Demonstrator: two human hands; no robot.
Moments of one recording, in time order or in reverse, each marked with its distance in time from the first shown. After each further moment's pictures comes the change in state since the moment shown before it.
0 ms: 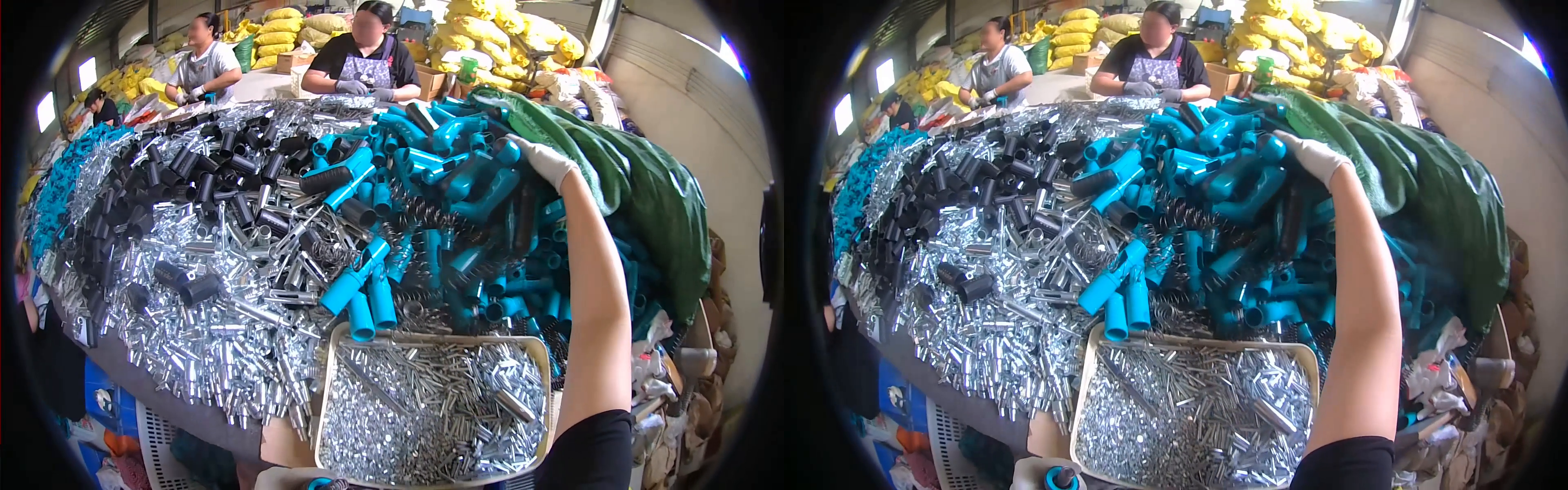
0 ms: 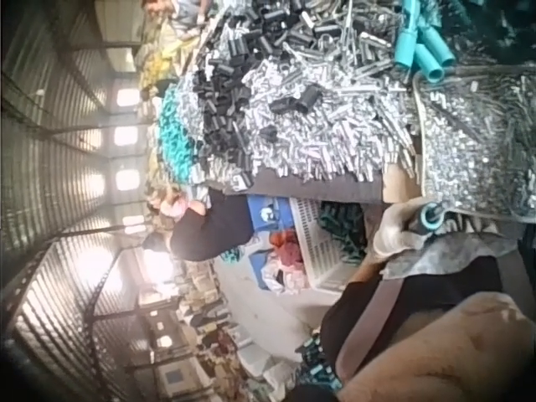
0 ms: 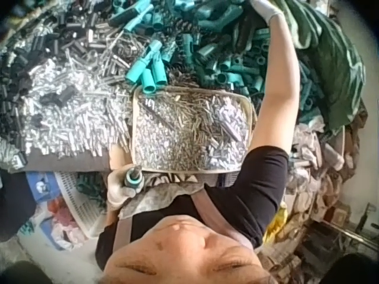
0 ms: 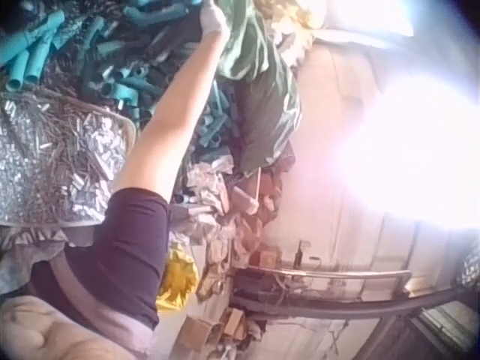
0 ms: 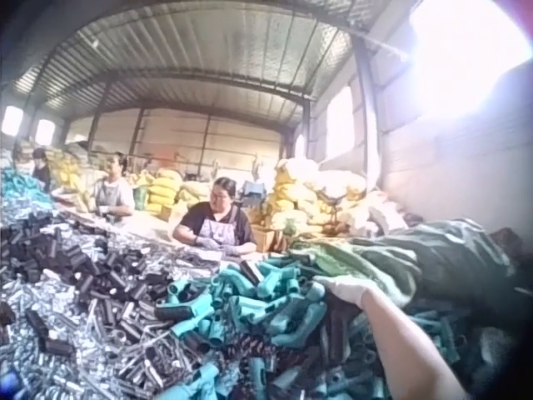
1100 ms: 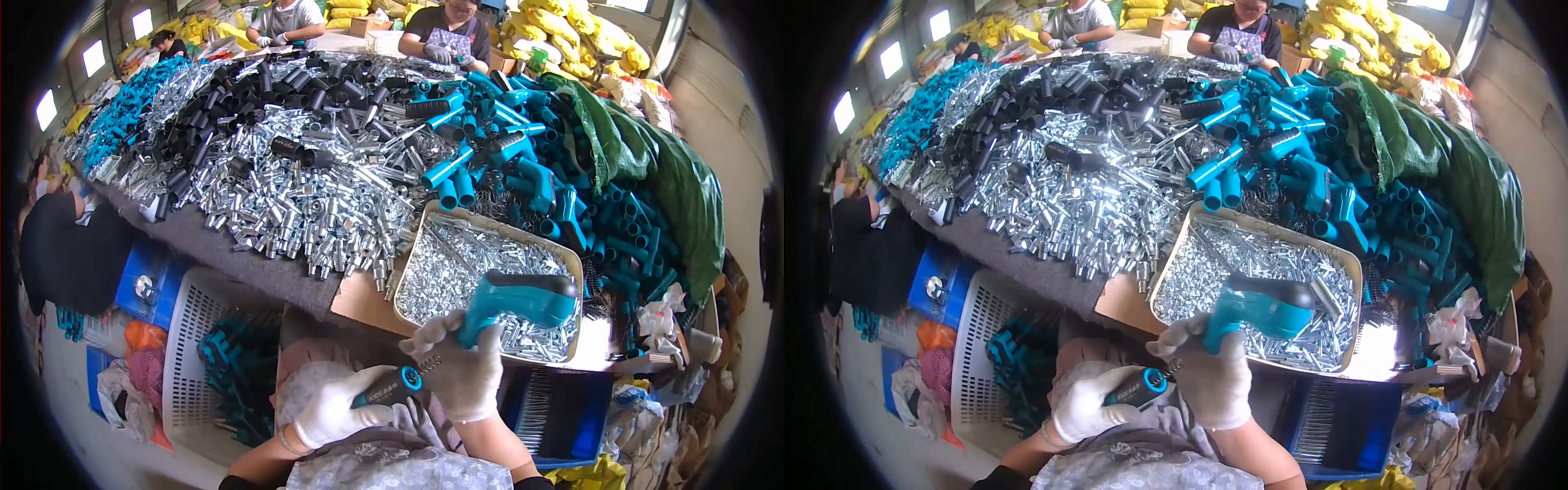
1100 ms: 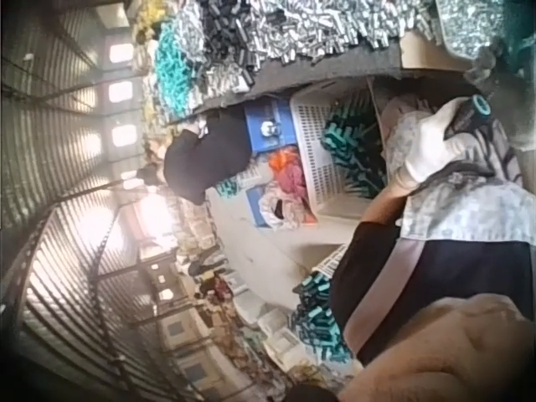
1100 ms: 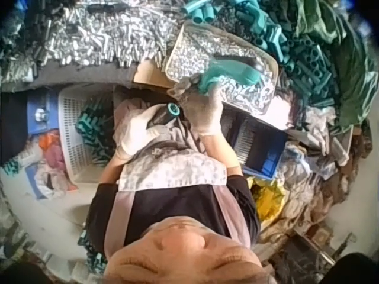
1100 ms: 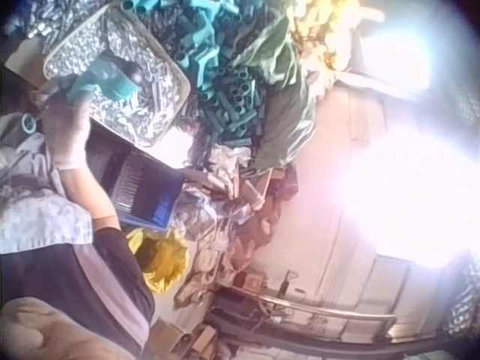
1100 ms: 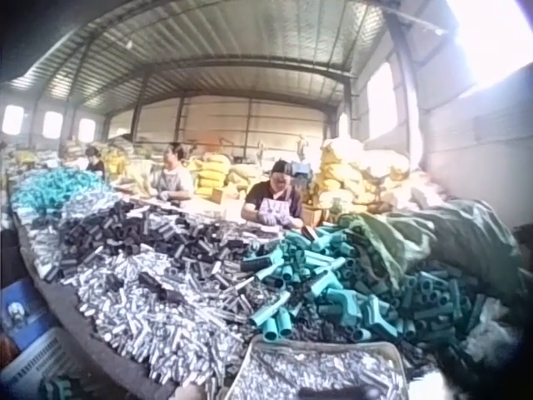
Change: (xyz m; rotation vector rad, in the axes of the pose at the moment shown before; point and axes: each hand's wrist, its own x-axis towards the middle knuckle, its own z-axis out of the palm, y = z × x) left_hand -0.088 -0.015 0.044 0.927 0.117 0.311; right_hand -0.449 -0.259 0.269 2.117 -0.168 0.107
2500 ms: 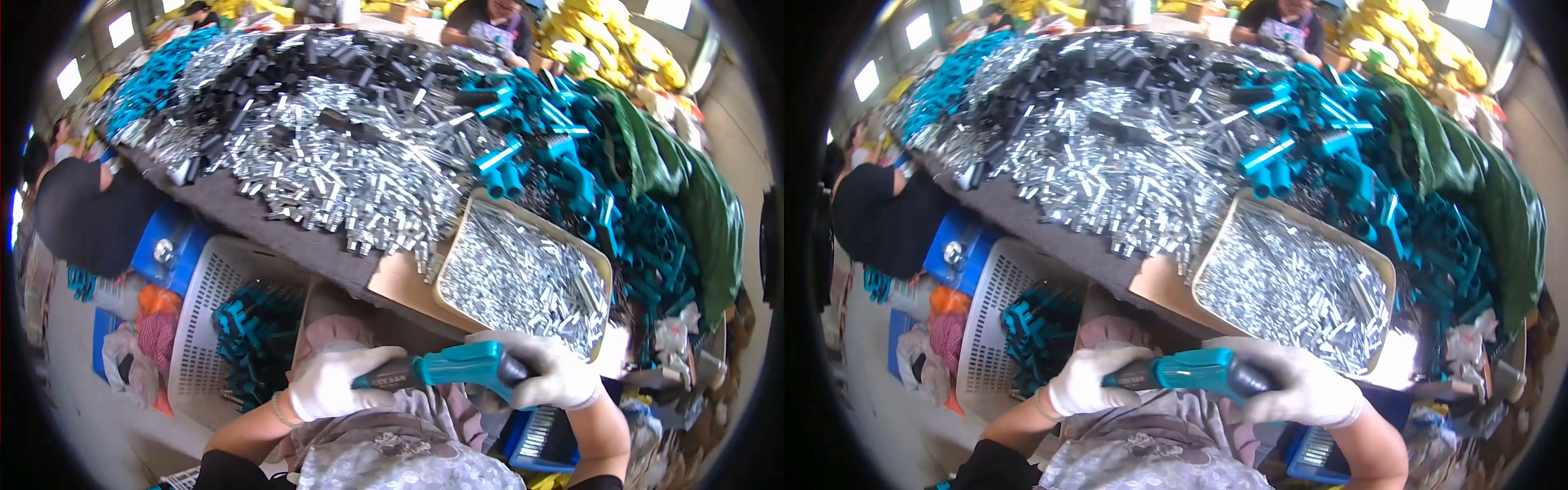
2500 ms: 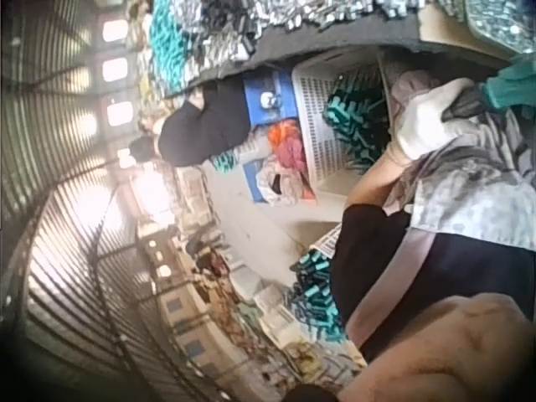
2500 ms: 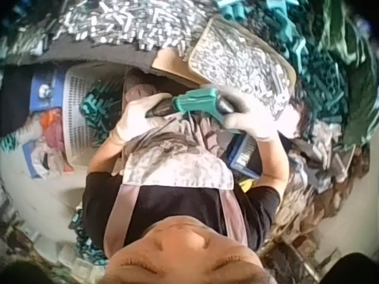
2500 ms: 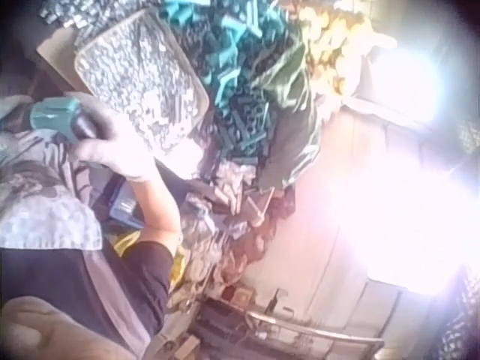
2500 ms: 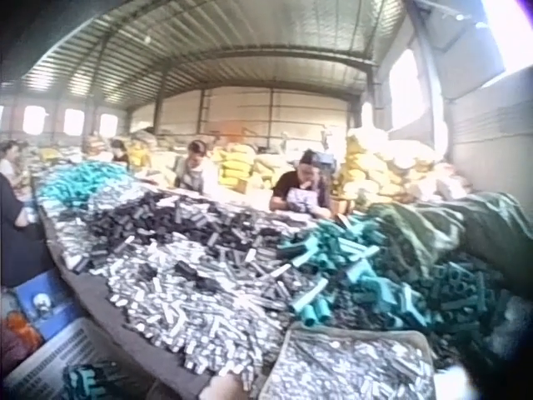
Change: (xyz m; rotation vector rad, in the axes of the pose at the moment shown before) left_hand -0.017 -0.030 -0.032 0.223 0.058 0.153; right_hand 0.004 -0.107 0.049 -1.210 -0.367 0.660
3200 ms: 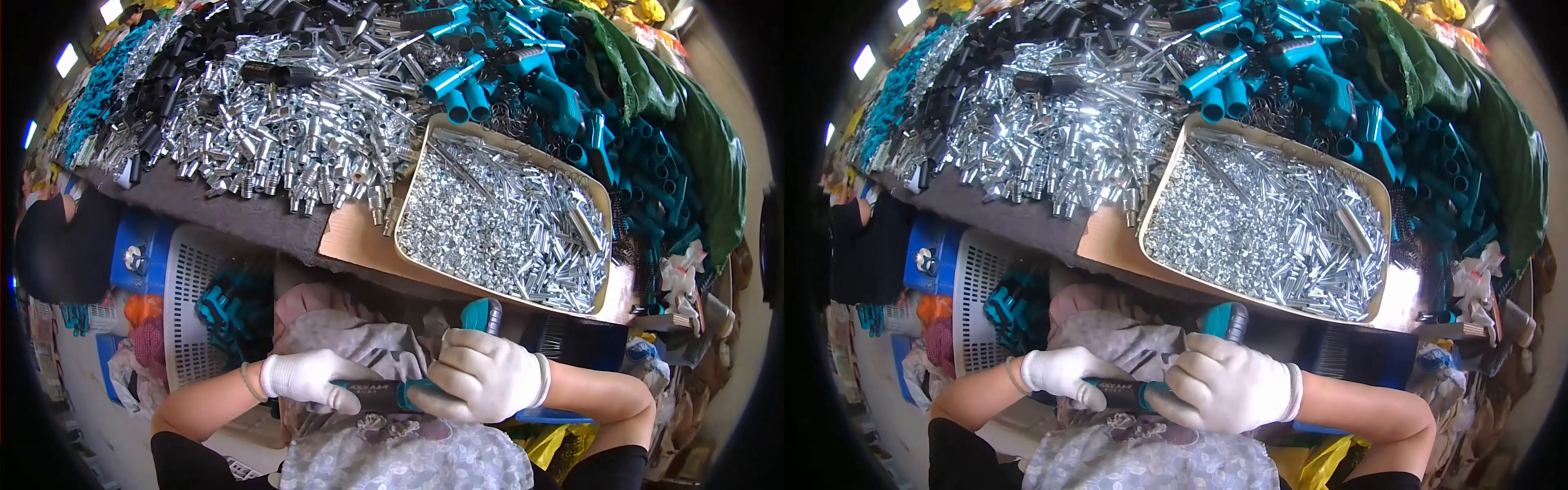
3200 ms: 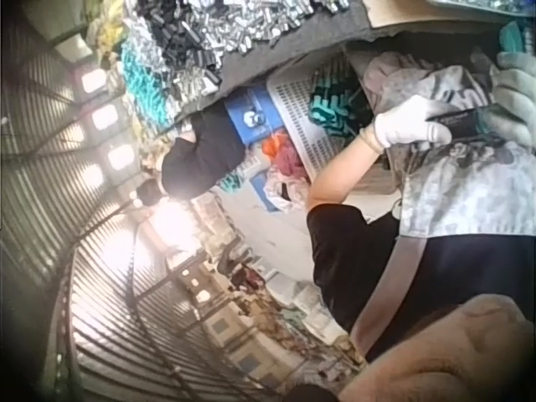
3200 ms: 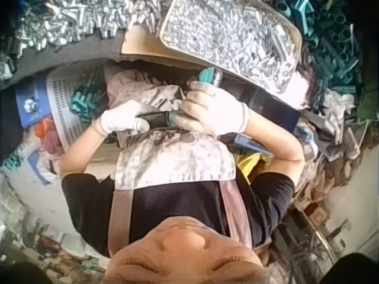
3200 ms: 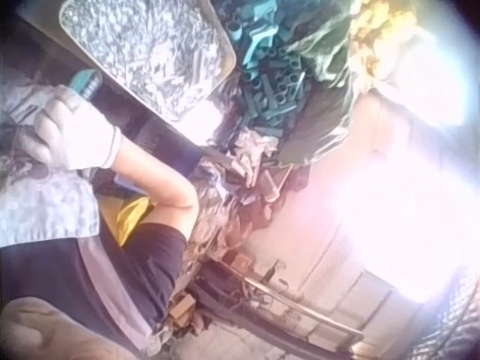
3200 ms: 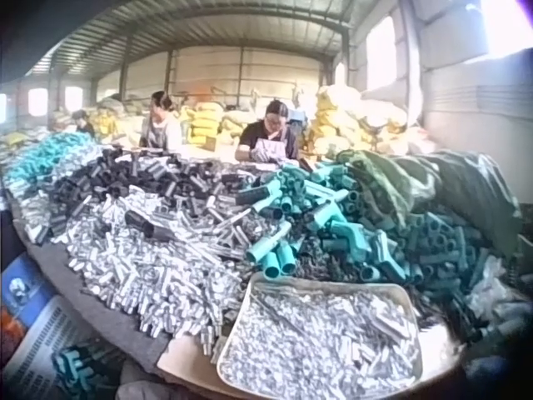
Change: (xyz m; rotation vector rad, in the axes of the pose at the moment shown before) left_hand 0.009 -0.035 0.004 -0.668 -1.052 -0.664; right_hand 0.020 0.081 0.033 -1.247 0.232 -1.095
